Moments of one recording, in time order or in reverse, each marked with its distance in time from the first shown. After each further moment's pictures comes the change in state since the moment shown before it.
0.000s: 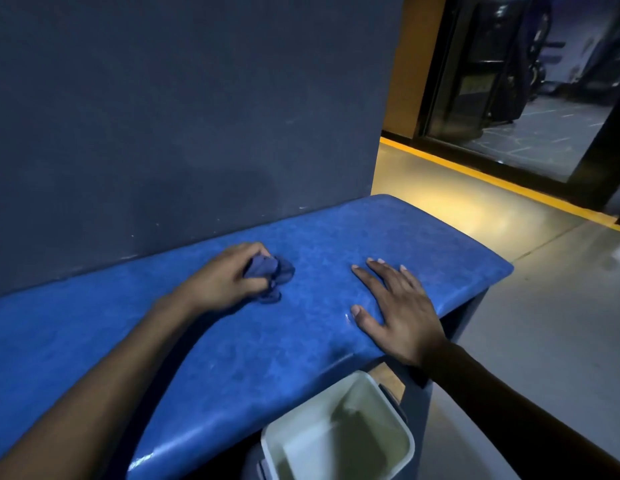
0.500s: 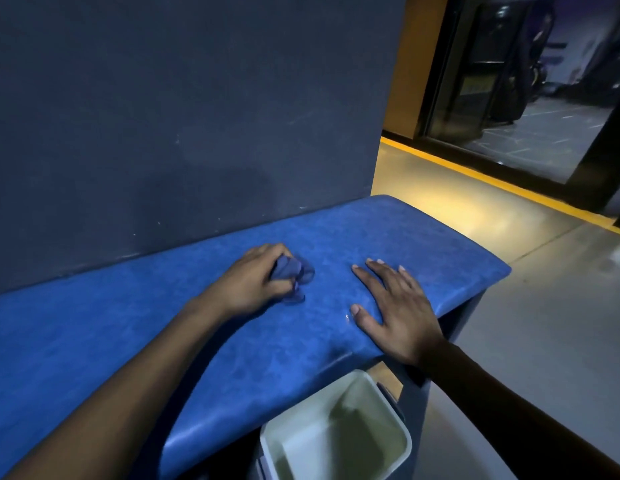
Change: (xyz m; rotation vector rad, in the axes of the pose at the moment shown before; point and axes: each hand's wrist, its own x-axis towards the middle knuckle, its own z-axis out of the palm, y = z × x) left_hand 0.012 0.018 0.027 0.043 0.015 0.038; right_hand 0.000 0.000 -0.002 0.011 -0.002 0.010
